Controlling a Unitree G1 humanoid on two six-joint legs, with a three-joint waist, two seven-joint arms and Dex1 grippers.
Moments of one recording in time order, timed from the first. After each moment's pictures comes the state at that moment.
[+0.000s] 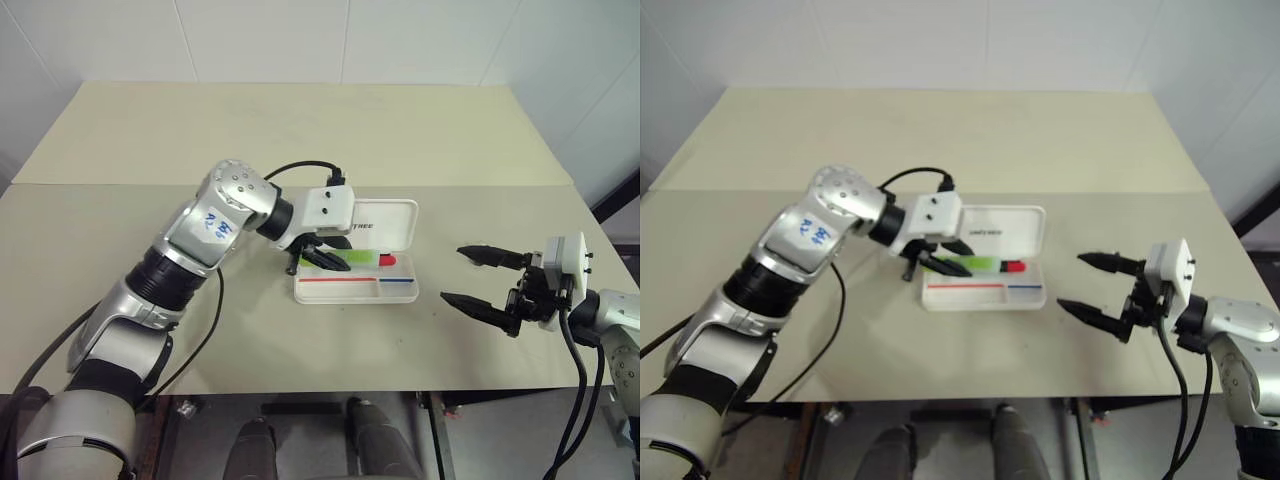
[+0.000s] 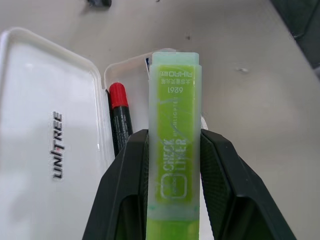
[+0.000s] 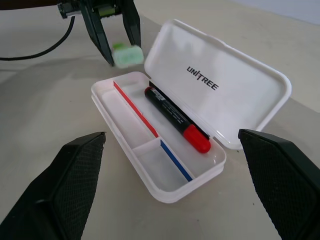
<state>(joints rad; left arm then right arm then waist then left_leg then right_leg) -1.05 0.55 -0.49 0.04 -0.08 0.58 -1.20 -0.08 -0.78 -0.30 -0.19 0.62 0.27 1.13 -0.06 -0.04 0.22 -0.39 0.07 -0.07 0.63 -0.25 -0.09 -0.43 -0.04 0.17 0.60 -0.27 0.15</state>
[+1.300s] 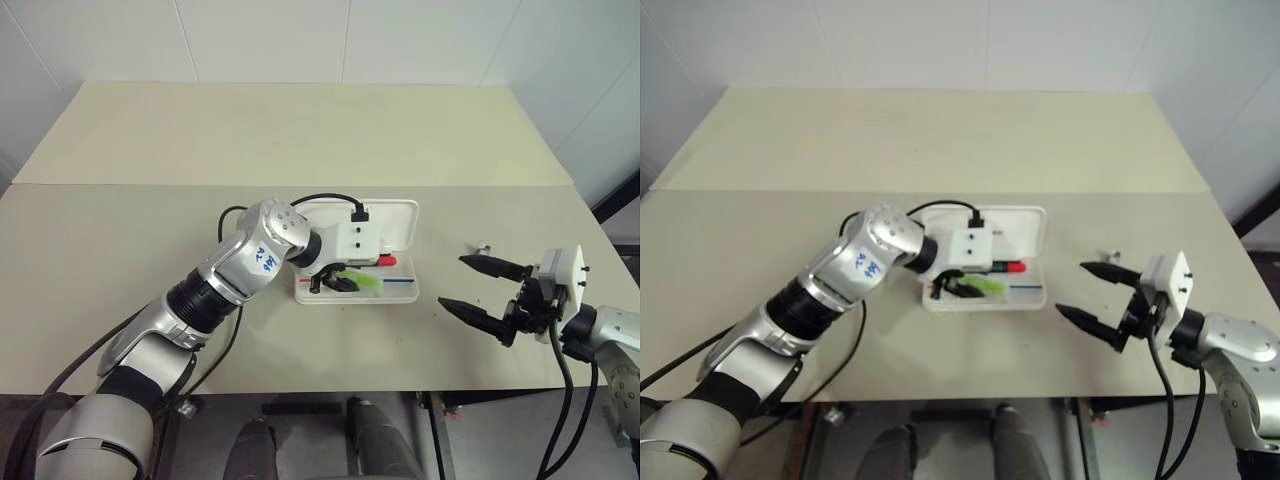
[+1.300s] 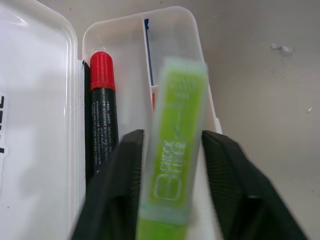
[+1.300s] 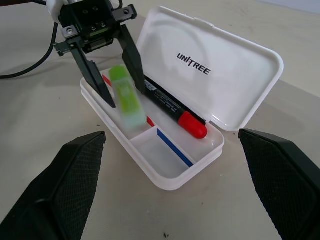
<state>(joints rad) -0.99 0.45 -0.61 -0.01 0.09 0.71 -1.08 0.01 -0.76 -0.31 -0.27 0.63 0.29 1.02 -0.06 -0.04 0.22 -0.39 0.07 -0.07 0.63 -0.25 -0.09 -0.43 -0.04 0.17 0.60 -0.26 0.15</state>
